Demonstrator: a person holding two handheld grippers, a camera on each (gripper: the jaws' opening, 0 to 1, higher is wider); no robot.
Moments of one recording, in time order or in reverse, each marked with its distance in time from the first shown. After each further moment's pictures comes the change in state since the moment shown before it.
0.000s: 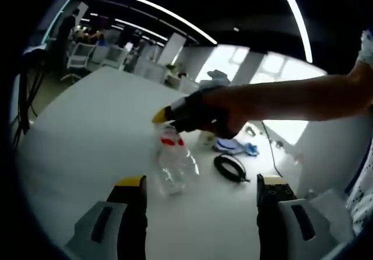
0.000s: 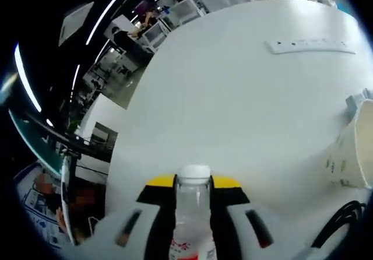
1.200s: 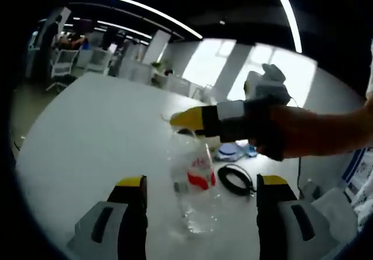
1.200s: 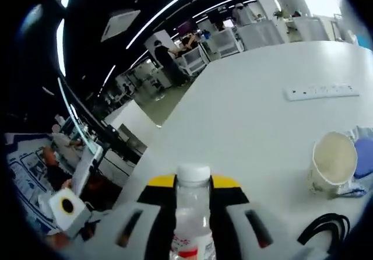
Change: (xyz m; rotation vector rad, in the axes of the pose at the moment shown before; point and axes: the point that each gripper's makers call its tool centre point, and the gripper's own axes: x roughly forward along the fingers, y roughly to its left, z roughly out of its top) left arm 0.069 0.018 0.040 0.079 0.066 -0.092; right arm -0.079 0.039 0.005 -0.224 -0.217 0.205
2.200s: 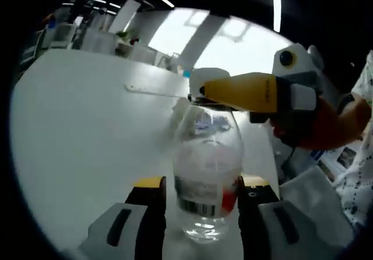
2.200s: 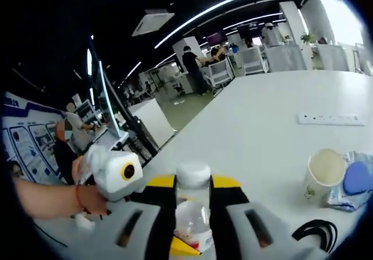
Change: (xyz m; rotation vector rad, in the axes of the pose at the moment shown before) left arm 0.030 -0.021 -0.030 0.006 0.247 -0.291; right arm -0.042 0.036 -0.007 -0.204 -0.049 0.097
